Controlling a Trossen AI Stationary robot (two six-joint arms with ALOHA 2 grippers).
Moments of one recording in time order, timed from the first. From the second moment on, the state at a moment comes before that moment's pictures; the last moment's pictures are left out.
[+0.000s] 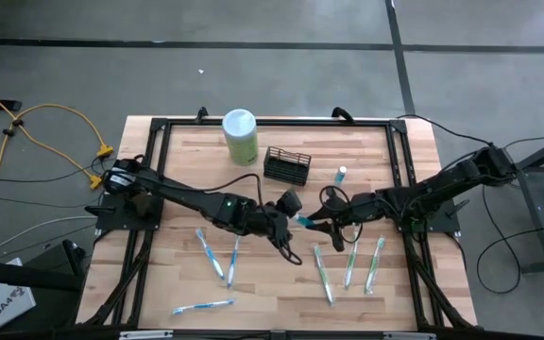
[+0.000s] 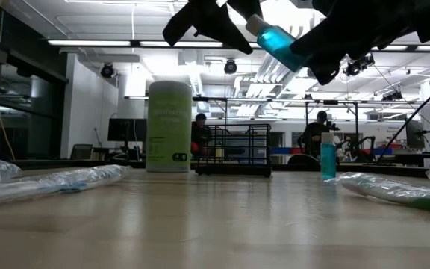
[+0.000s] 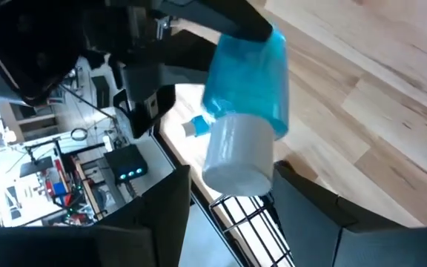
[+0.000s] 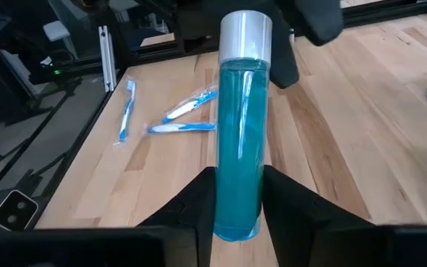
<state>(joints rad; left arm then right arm) -0.27 1.80 1.56 -0.48 -0.63 1.10 0.26 1.22 0.52 0.35 0.12 0.29</state>
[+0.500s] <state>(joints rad) -0.27 1.79 1.56 -0.55 -0.74 1.01 0.26 1.22 0.52 0.35 0.10 0.29</state>
